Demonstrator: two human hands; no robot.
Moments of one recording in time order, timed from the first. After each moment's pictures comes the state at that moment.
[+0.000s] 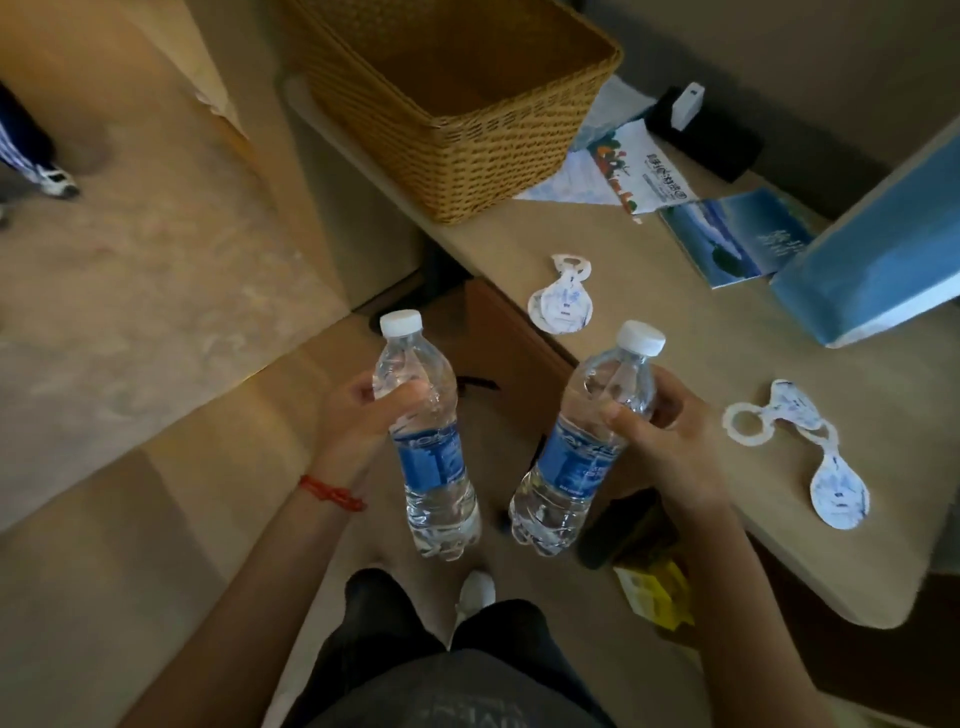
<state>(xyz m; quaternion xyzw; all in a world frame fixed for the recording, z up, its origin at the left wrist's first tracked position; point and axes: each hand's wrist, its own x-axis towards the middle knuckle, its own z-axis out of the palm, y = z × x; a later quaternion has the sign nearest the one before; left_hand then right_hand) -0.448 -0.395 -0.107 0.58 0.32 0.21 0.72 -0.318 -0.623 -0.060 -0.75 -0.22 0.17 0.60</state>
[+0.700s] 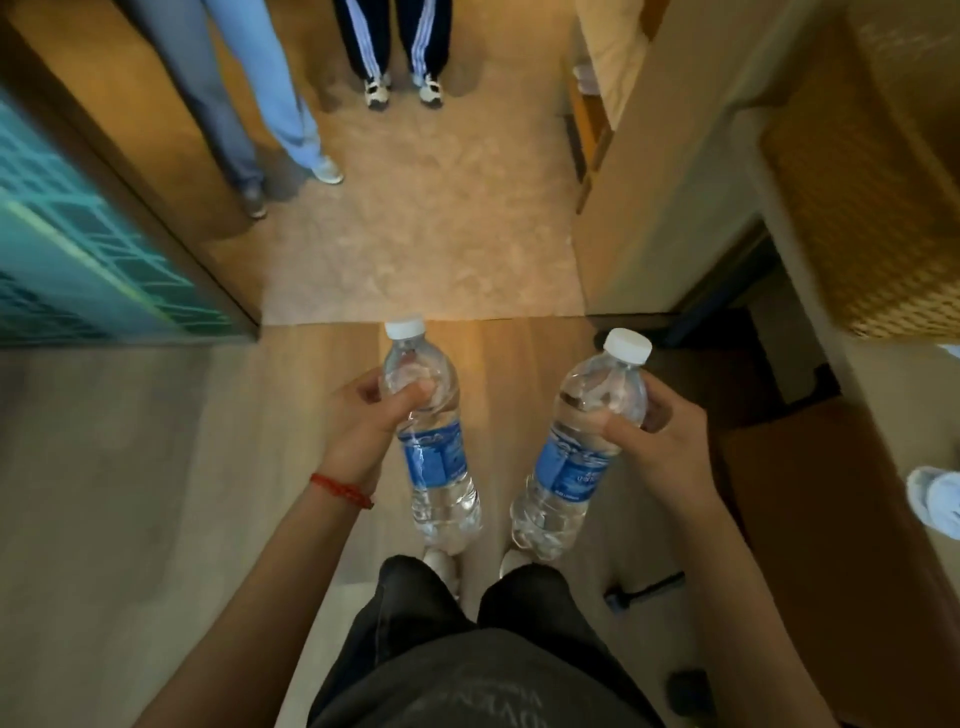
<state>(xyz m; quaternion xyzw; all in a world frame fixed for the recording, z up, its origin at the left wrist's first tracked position) -0.723 -0.240 -0.123 0.42 0.53 0.41 0.61 -0.493 -0.334 -0.083 -0.64 -0.46 0.37 0.49</state>
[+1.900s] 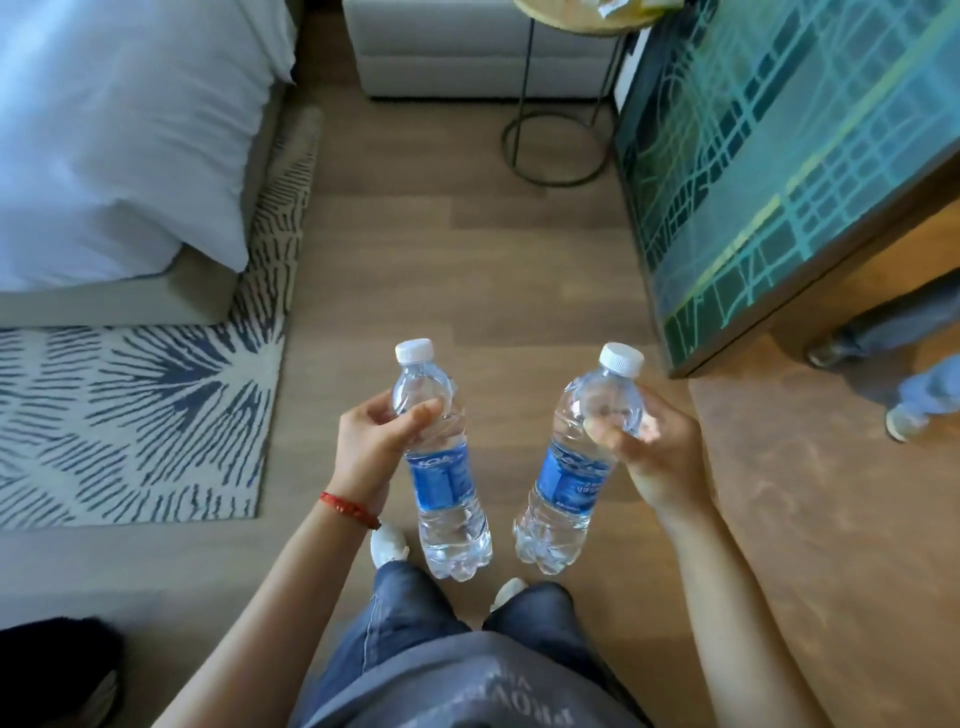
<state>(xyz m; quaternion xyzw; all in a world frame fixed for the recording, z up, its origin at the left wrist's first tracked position) -0.841 -0.438 -0.120 -0.10 0.65 0.74 0.15 -0.768 -0.207 -0.099 -0.15 -0.72 0.68 0.10</state>
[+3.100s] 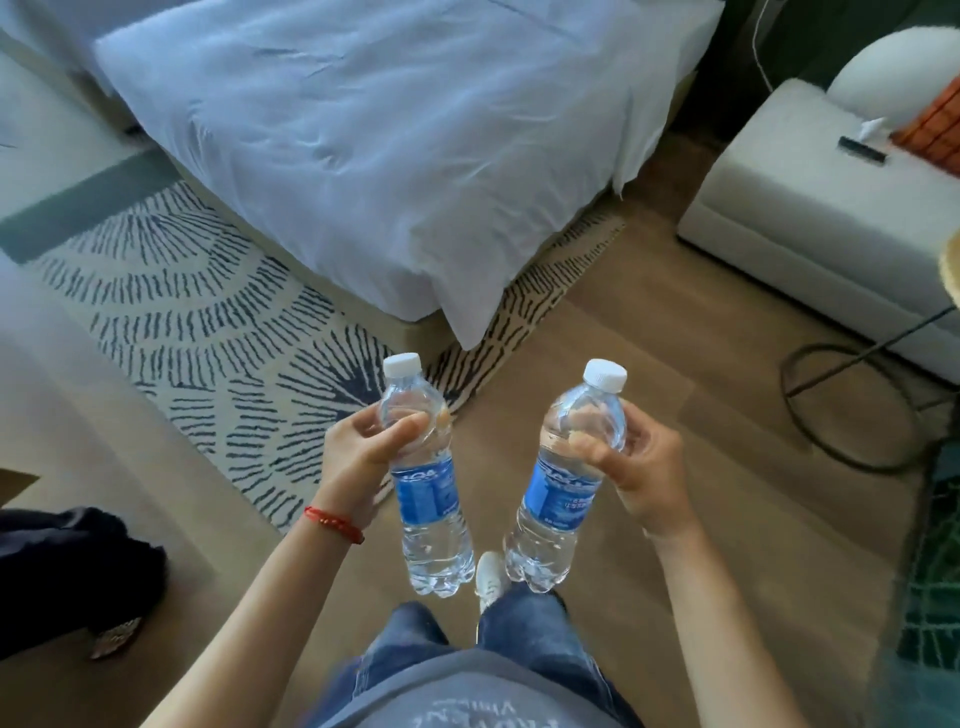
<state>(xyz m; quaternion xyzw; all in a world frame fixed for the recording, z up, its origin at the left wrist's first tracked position) -1.168 -0.698 -0.114 -0.32 0.59 0.73 -0.13 -1.269 -0.472 -0.099 0.13 -0.69 0.69 -0.18</state>
